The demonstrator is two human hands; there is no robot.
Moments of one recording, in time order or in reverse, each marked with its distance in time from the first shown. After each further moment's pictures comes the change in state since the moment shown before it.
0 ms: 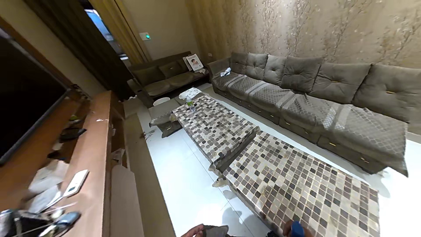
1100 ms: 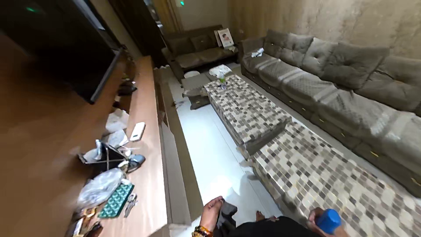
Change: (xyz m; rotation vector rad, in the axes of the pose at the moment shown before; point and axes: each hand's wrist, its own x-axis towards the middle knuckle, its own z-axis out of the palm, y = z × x) left_hand 0.030 -0.056 -0.106 -0.494 0.160 -0.181; right_hand 0.068 -0.051 0.122 0.057 0.075 -0.179
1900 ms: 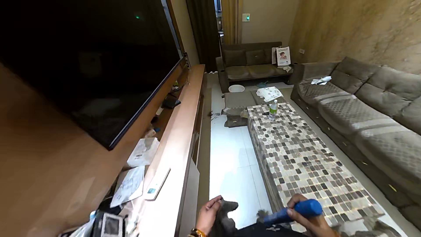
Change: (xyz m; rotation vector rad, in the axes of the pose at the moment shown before) left_hand 0.366 0.231 -0.165 -0.164 0.238 0.084; right_hand 0.570 -0.086 0.271 0.239 -0.508 -0.276
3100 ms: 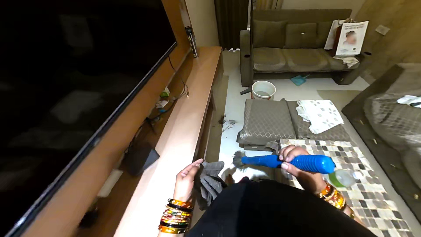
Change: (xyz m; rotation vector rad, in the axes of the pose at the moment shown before) left_hand 0.664 0.355 -0.081 -0.170 0.444 0.151; right_hand 0.854 0.184 -0.006 0.174 -0.228 -0.291
